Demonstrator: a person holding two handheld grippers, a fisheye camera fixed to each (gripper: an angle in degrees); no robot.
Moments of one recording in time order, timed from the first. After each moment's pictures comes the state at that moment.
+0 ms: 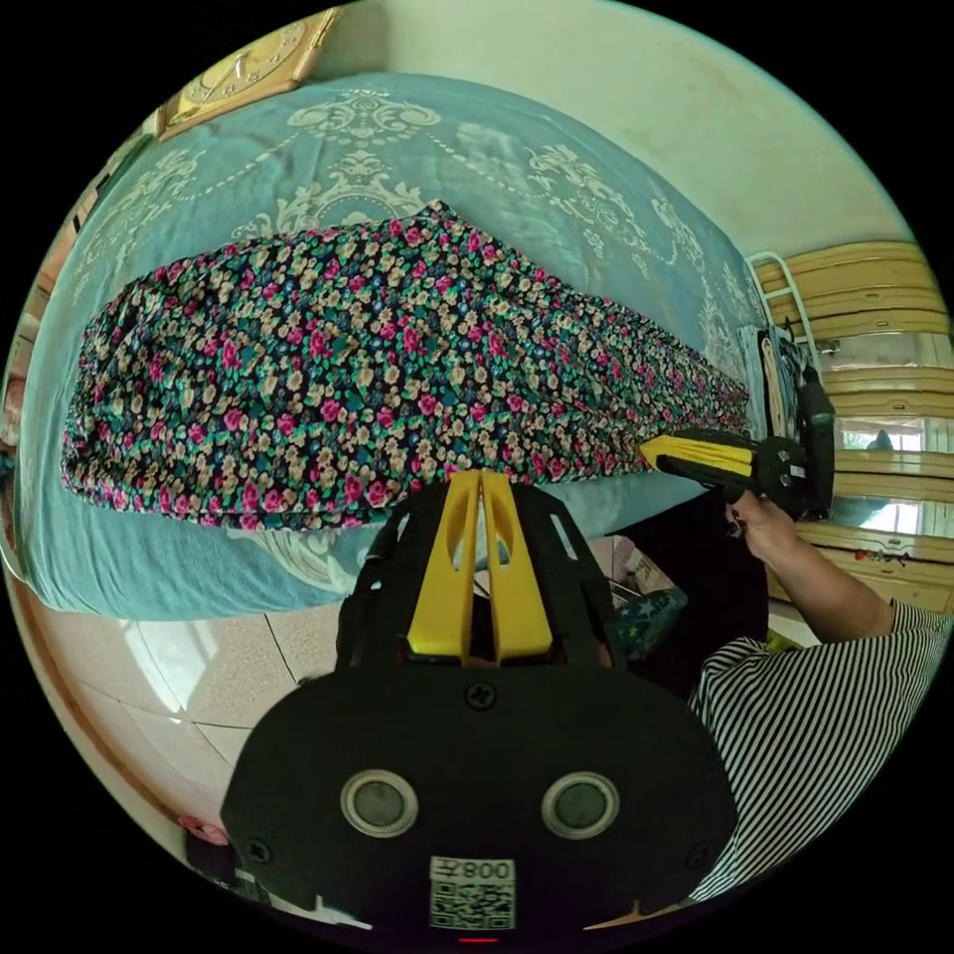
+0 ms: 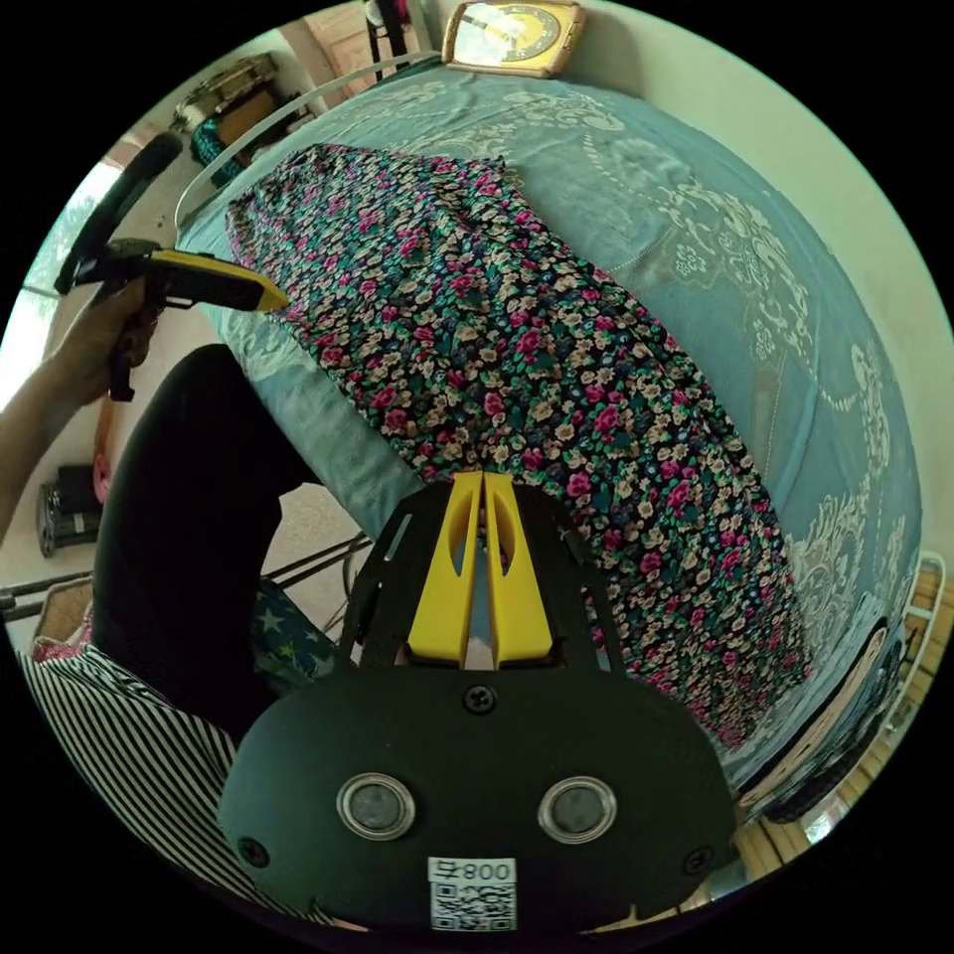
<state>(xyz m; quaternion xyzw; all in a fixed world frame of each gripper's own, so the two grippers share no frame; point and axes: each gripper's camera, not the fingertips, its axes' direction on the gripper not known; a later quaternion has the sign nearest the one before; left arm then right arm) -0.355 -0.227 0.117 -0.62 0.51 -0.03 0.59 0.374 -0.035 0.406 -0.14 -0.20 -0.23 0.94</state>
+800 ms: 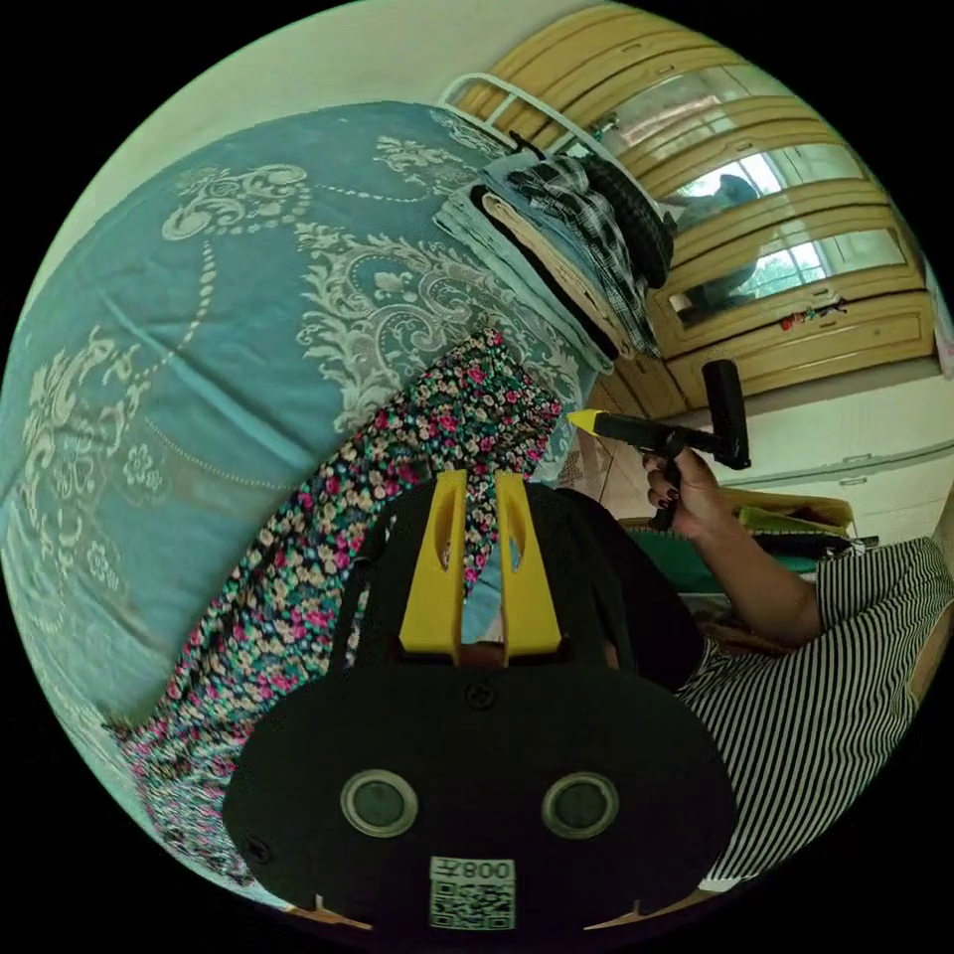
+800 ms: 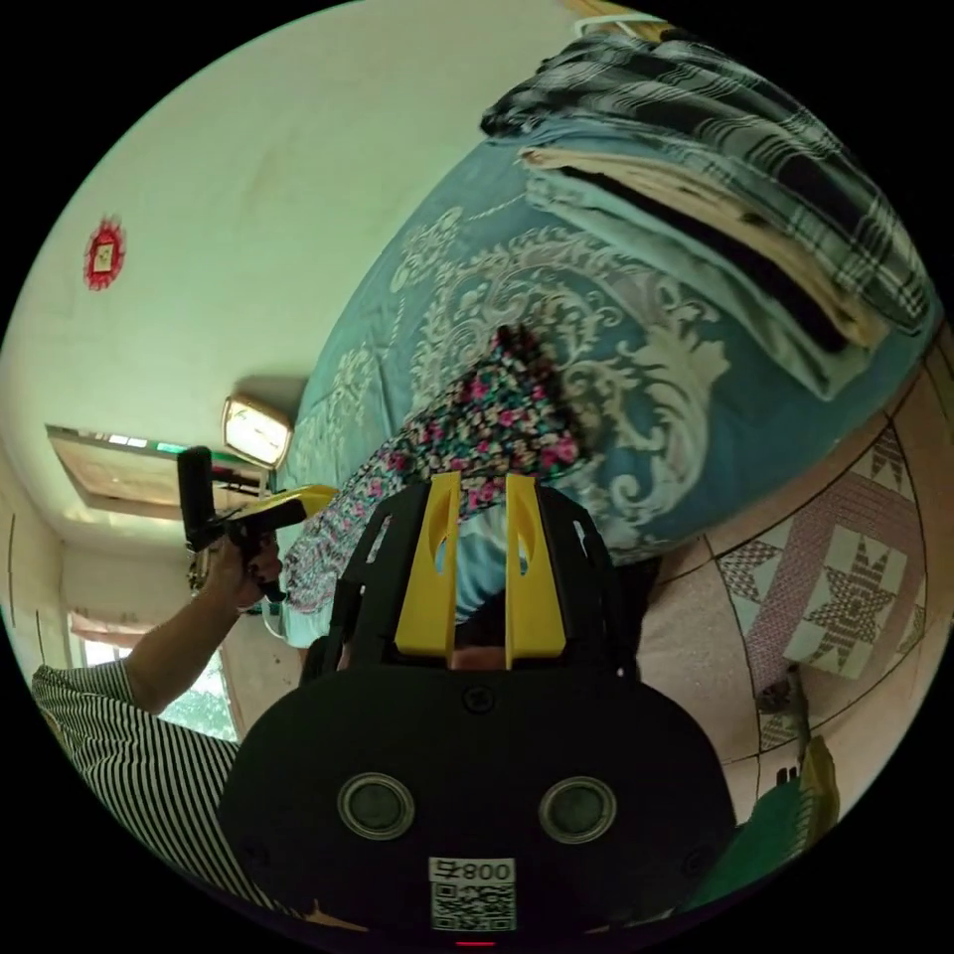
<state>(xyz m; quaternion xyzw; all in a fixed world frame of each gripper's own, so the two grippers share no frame) 0.121 -0.547 -0.078 -0.44 0.75 0.22 0.43 0.819 0.190 0.302 0.01 -0.33 0.35 0.88</state>
